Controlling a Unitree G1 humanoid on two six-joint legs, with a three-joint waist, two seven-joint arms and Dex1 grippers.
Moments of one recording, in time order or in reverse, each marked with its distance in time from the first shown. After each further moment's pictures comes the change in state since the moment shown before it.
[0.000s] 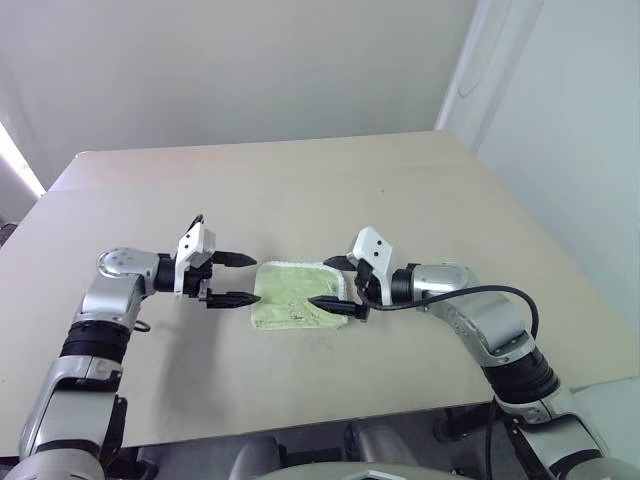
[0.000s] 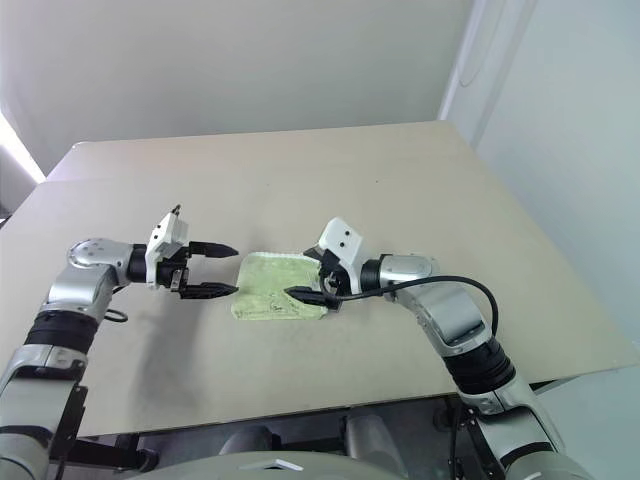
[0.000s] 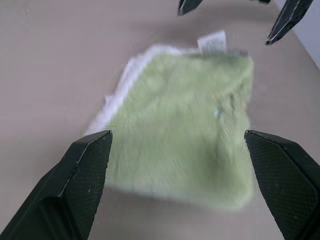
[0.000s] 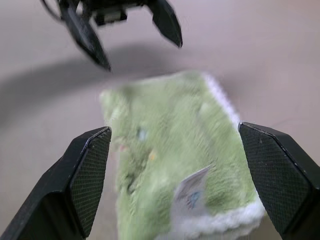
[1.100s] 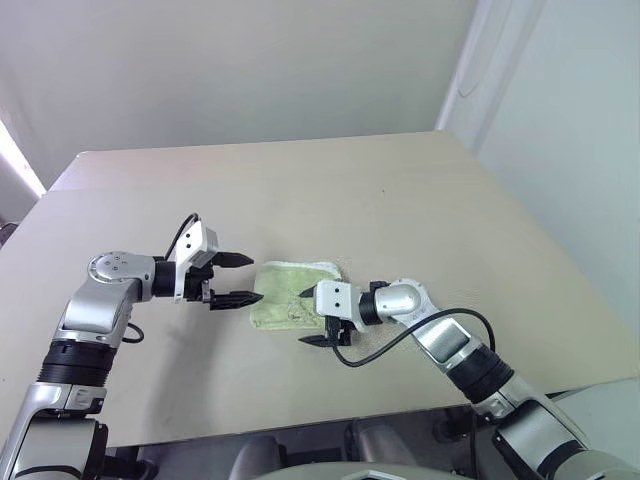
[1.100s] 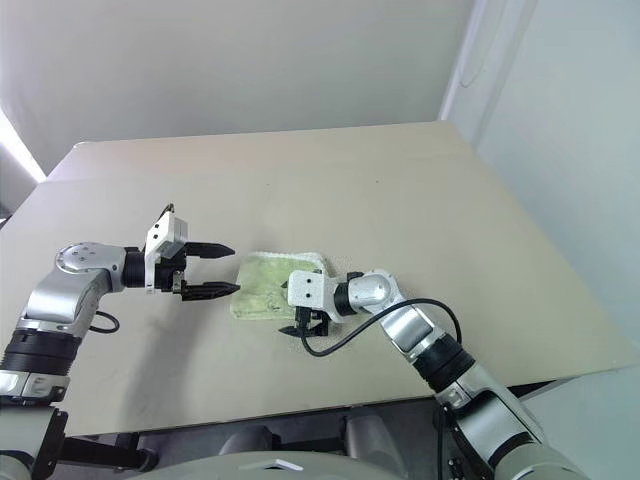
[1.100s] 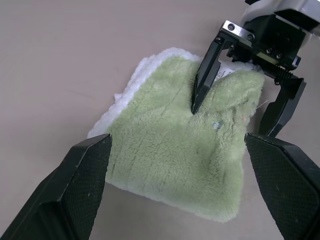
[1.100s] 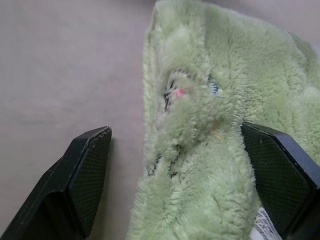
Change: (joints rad) left arm 0.088 0.031 0.018 -0.347 -0.031 0.274 0.183; right arm -0.042 0.083 0.222 0.381 -0.379 -0.533 0.083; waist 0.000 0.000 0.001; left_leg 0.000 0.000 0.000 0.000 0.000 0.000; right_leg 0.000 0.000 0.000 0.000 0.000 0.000
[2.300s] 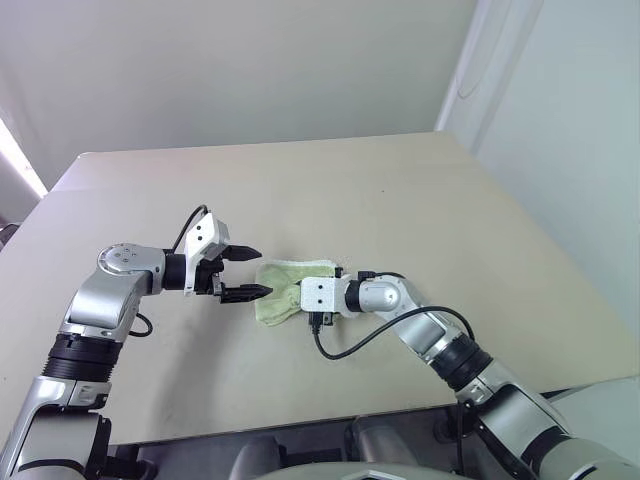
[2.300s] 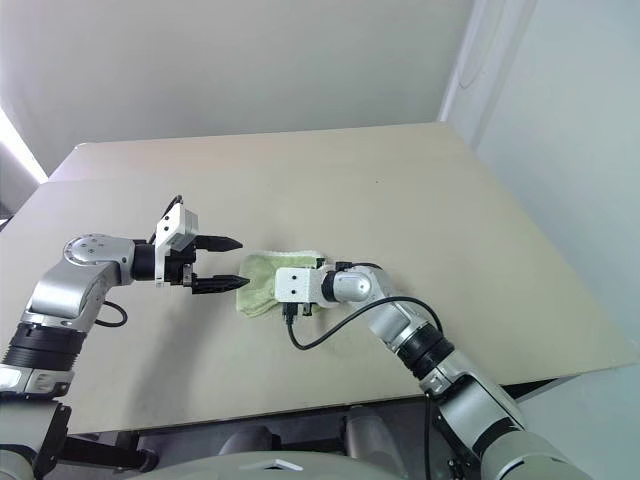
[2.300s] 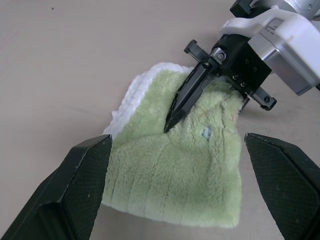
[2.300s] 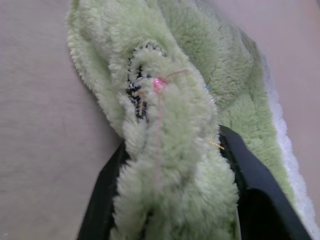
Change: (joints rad) left arm -0.033 -0.003 -0.033 -0.061 -0.012 0.066 0.047; right arm -0.073 0.065 0.027 0.124 -0.219 -0.088 -0.196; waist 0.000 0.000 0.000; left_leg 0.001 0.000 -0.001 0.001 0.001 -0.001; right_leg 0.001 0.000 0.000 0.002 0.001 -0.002
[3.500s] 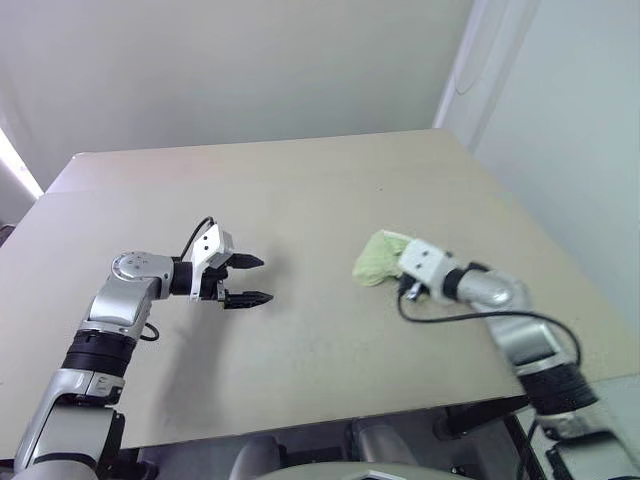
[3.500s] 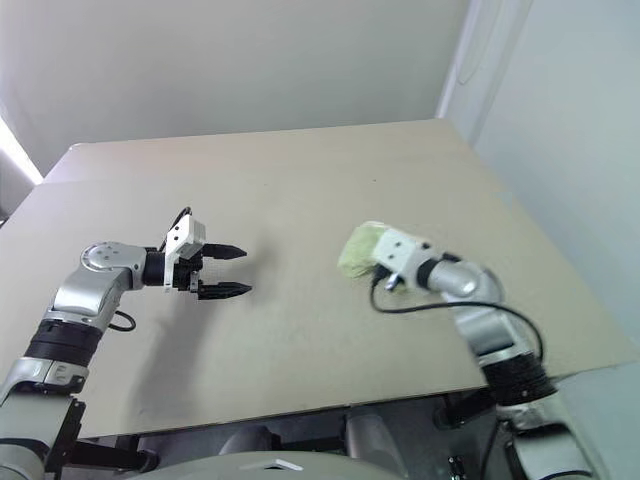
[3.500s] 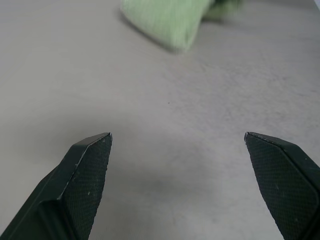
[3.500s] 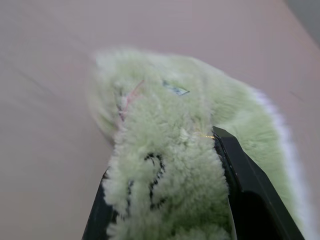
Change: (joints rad) left arm -0.031 -0.052 -0.044 0.188 0.051 -0.159 -0.045; right arm 0.274 -0.210 -0.330 -0.367 0.121 0.286 -0.028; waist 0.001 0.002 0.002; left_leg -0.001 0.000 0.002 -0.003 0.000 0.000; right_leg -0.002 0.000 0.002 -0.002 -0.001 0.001
